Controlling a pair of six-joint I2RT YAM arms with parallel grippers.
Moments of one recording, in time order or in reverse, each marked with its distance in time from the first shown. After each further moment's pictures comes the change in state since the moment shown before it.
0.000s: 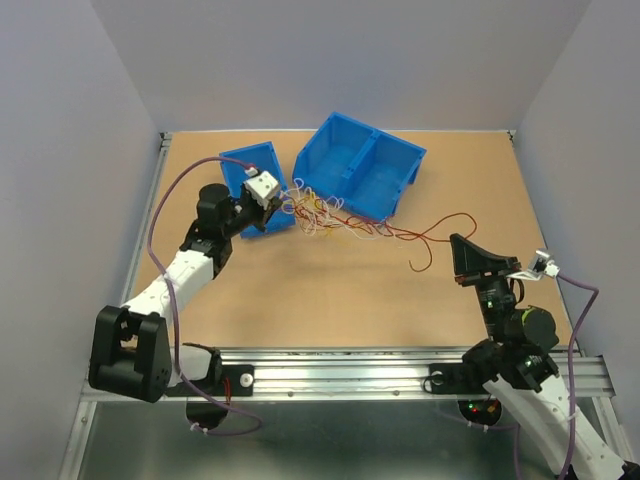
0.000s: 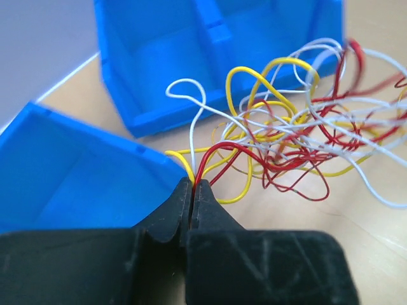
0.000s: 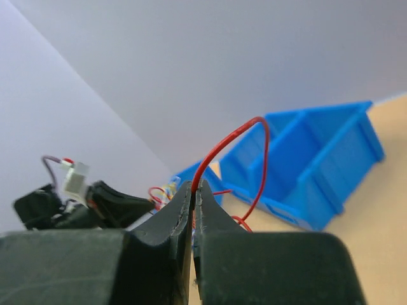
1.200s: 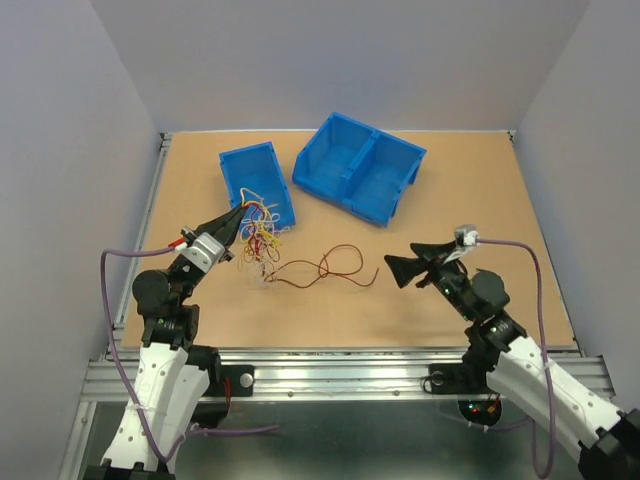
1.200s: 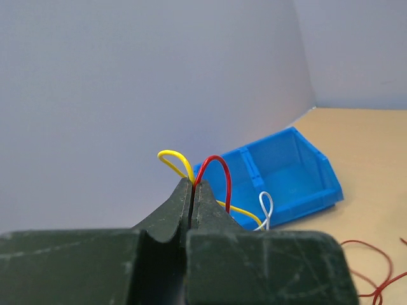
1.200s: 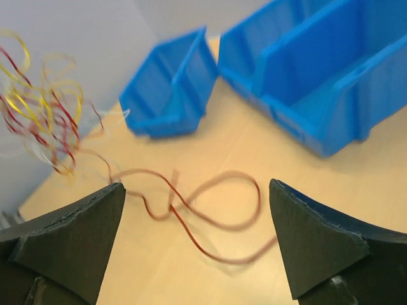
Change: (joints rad) left arm 0.174 -0.727 -0.262 0.249 0.058 -0.189; right arm 0.000 0.394 -0.071 0.134 -0.300 -0.127
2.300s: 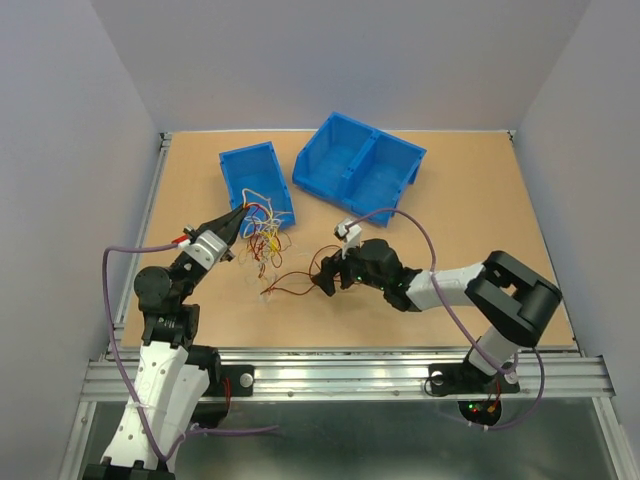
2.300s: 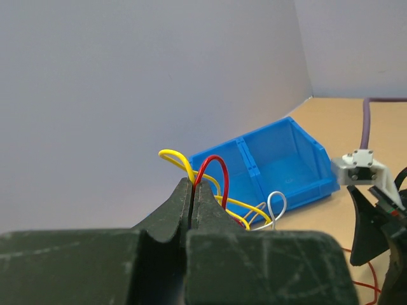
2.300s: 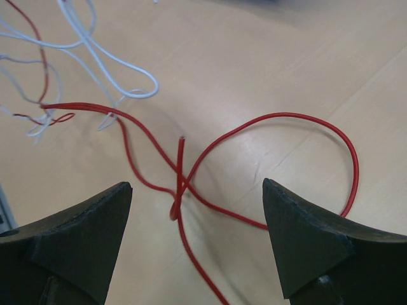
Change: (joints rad) left arm 0.000 0.010 0.001 -0.035 0.030 0.018; right arm 0.306 1.156 0.388 0.304 -0.116 -0.189
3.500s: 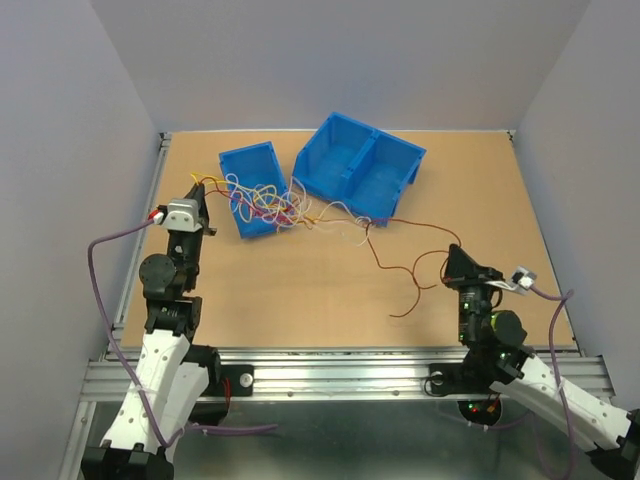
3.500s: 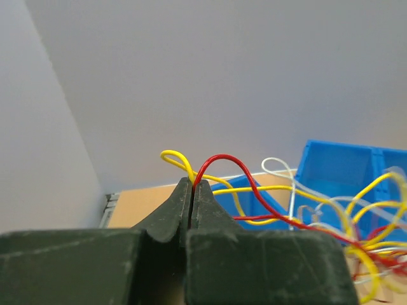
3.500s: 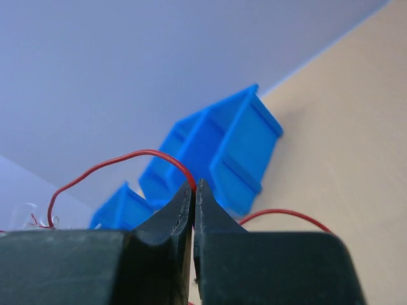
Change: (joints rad) left arm 0.002 0.066 0.002 0.030 -0.635 -0.041; right arm 0.017 -1.512 -0.538 -0.166 1.101 0.164
